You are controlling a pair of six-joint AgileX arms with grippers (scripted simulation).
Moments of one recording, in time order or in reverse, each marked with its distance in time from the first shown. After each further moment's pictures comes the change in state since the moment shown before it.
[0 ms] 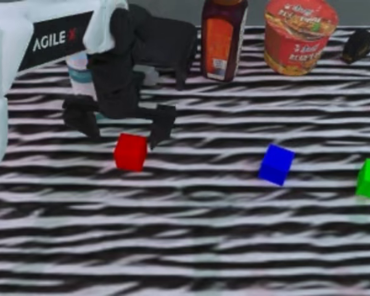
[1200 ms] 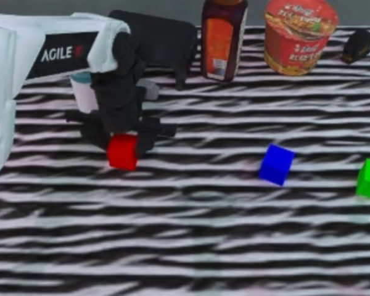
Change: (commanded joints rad) left arm -0.001 0.048 -0.094 0.138 0.000 0.000; right arm 0.000 0.000 0.000 0.000 0.000 0.000
